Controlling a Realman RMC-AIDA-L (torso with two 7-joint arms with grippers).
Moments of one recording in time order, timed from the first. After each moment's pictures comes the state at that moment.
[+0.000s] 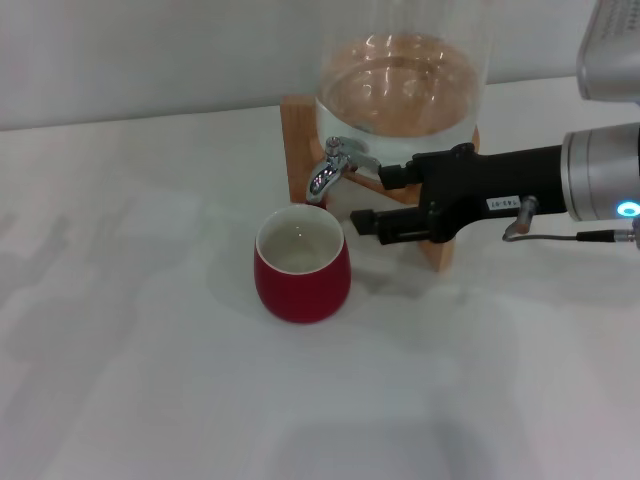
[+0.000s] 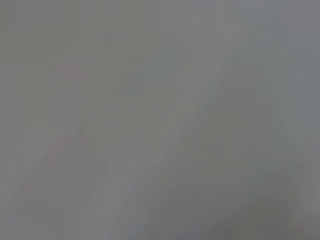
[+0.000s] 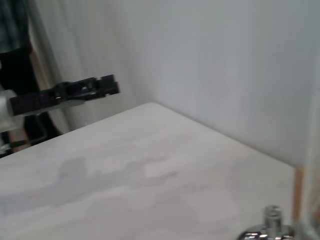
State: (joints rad) left arm -0.26 -2.08 0.92 0.65 -2.04 -1.17 1.78; right arm 0.24 2.00 1.74 1.49 -1.83 1.20 -1.04
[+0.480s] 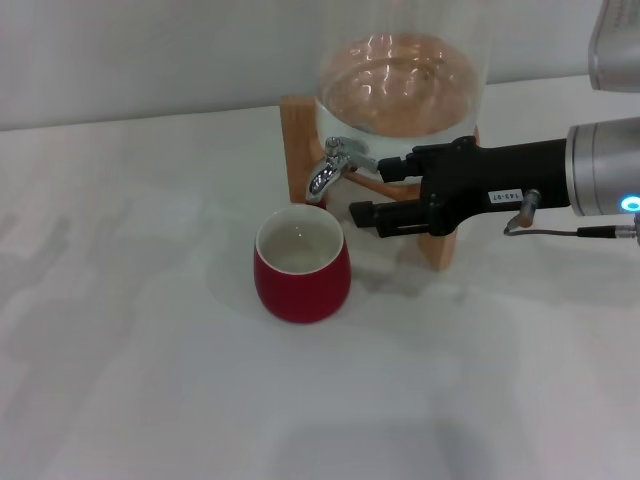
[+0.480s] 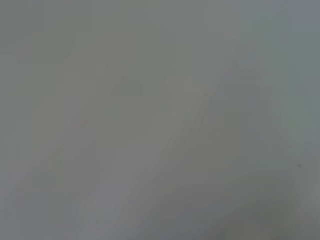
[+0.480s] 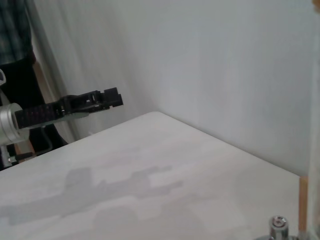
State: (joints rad) left arm -0.26 -2.08 0.92 0.64 -2.04 -1.17 1.78; right arm 0.24 2.00 1.76 1.49 -1.80 1.21 -1.05
